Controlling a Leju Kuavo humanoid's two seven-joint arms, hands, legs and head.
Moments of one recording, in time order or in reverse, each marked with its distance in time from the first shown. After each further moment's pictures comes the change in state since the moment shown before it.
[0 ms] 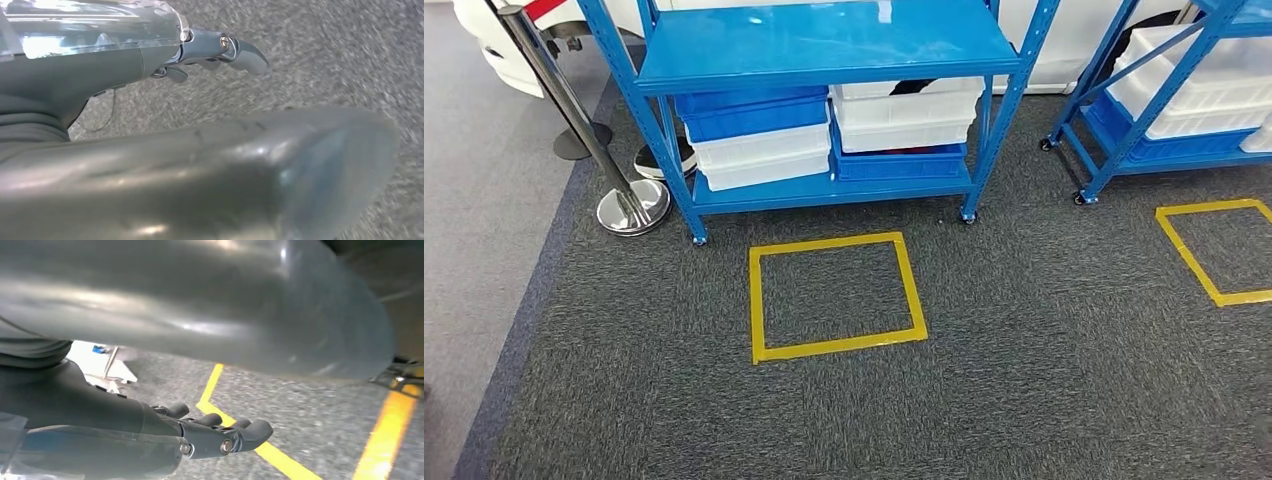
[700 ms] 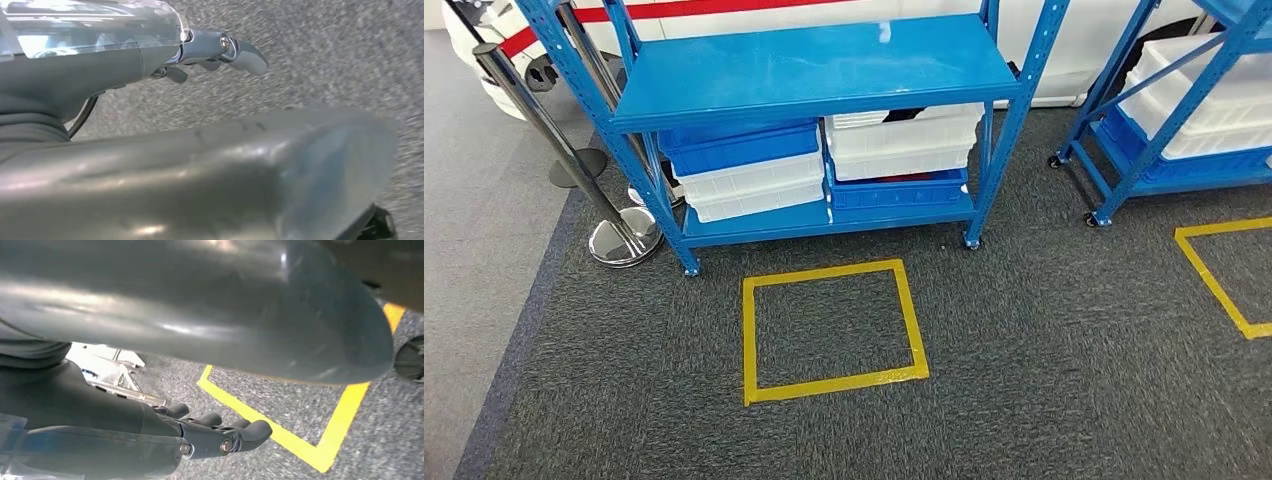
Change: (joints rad) left arm 0.004 0.002 -0.006 0.000 -0.008 -0.013 0.021; right arm 0.015 -0.003 -0.002 0.004 0.035 0.028 0.023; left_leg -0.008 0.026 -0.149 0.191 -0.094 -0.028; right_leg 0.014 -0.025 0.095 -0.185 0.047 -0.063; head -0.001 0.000
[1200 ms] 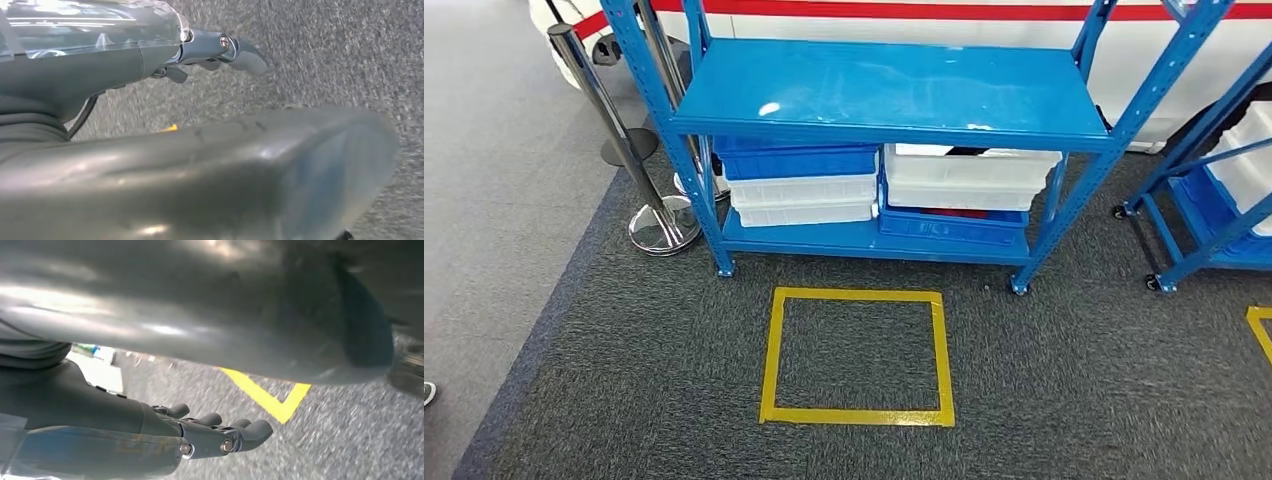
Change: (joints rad) left arm -0.003 0.007 -0.008 0.001 -0.014 -0.004 0.002; right arm -0.009 -0.005 0.002 0.002 0.000 0.009 0.011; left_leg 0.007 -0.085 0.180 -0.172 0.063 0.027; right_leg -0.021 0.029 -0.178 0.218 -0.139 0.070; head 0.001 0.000
